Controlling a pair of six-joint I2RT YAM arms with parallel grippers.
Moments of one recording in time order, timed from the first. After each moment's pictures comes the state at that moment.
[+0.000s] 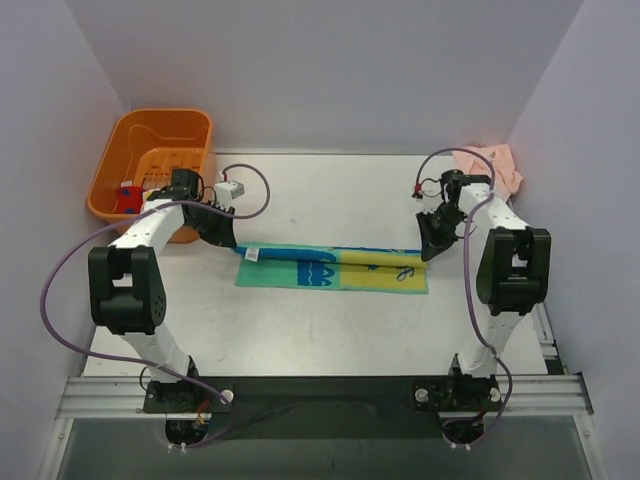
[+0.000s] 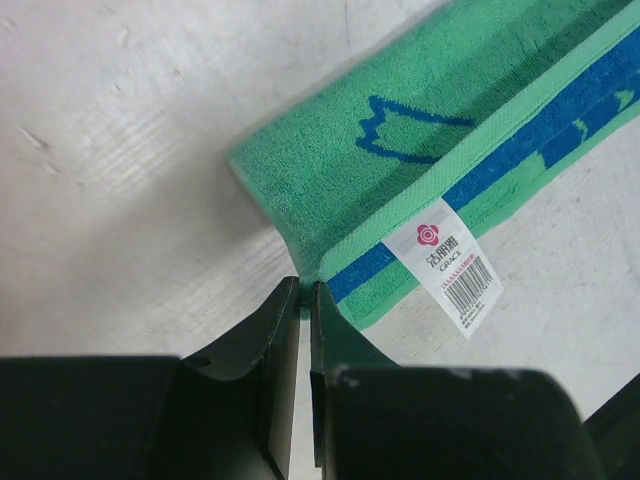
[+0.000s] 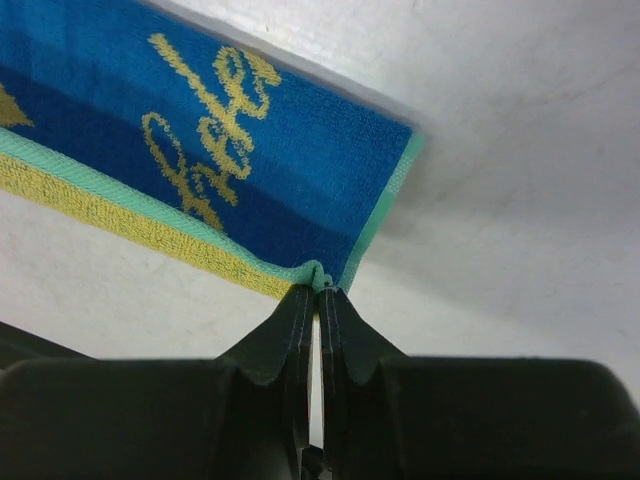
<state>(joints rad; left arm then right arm) -0.02 1.75 1.30 -0.72 0.53 0.42 0.01 1.89 1.44 -1.03 -0.25 -0.29</state>
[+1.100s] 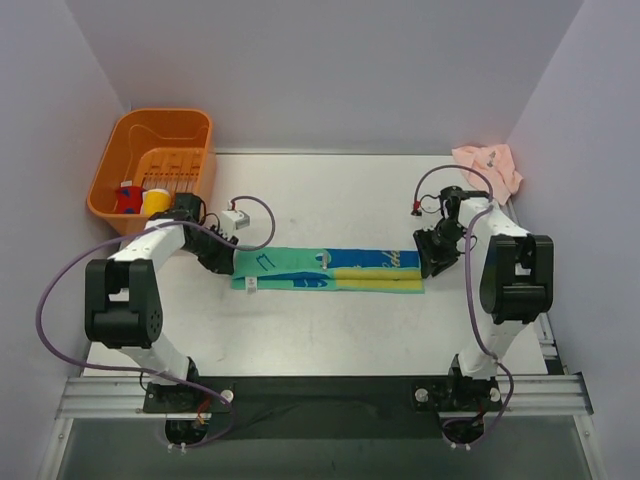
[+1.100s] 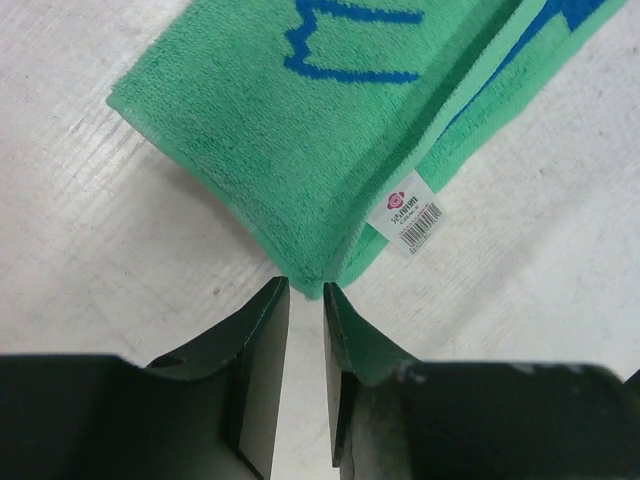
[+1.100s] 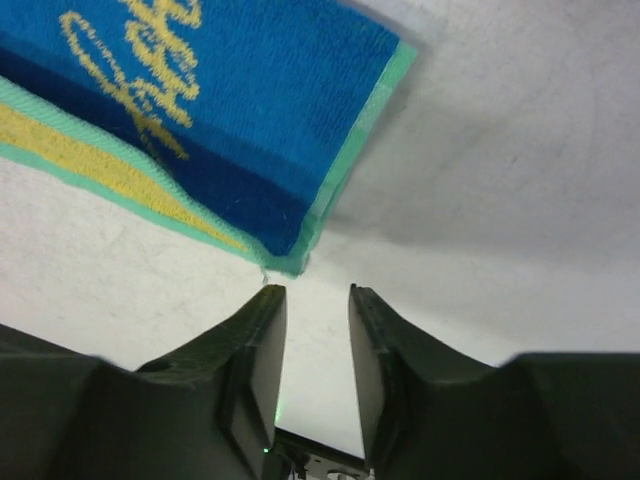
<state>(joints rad) -0.03 1.66 1.07 -0.71 0.51 0.62 0.01 1.82 1.24 -0.96 -0.22 -0.33</state>
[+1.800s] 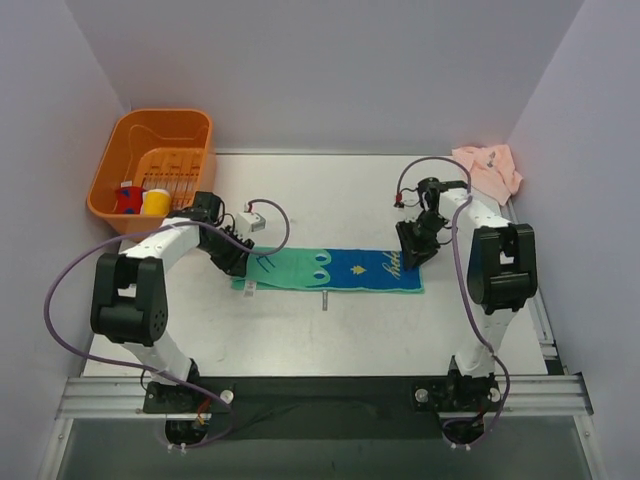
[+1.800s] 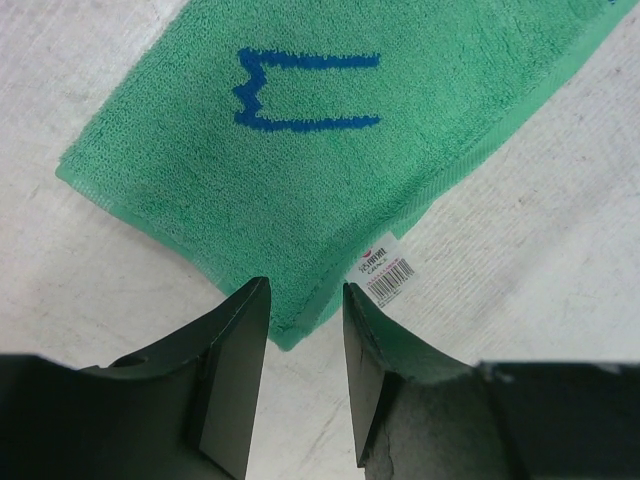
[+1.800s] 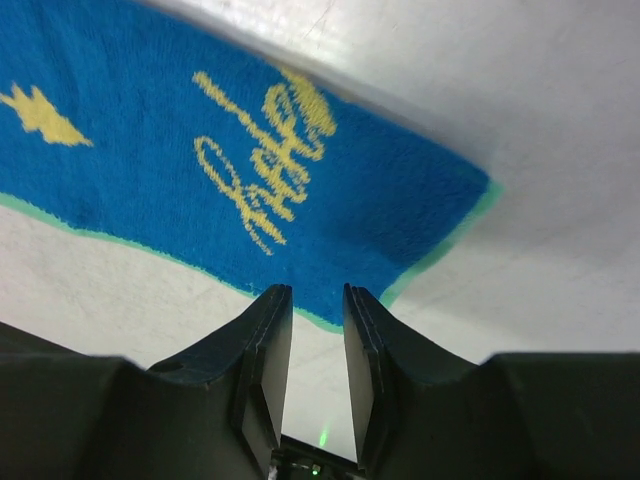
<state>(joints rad) -0.13 1.67 1.08 -0.70 0.45 0.59 0.11 1.92 1.39 -0.98 -0.25 -0.19</state>
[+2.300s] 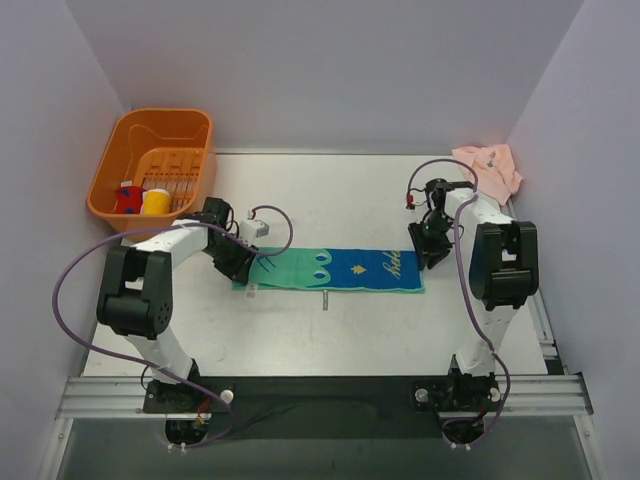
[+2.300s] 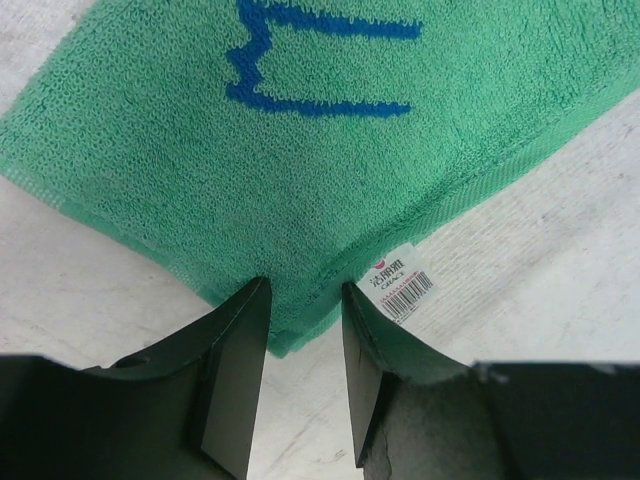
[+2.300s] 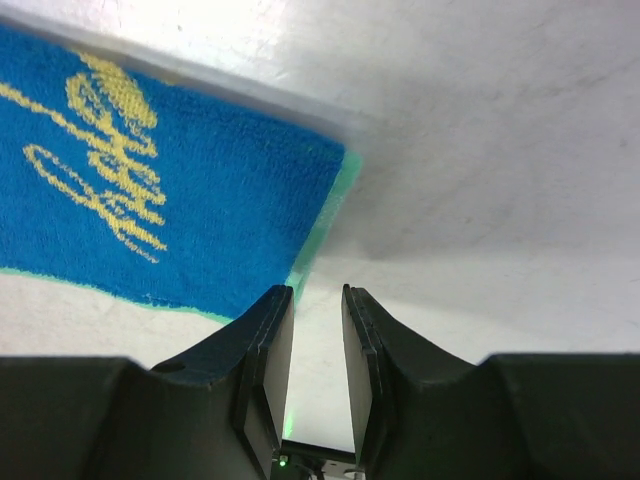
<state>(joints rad) -0.18 1.73 1.06 -0.68 0.36 0.48 0.08 1.94 1.36 -0.98 -0.10 -0.20</state>
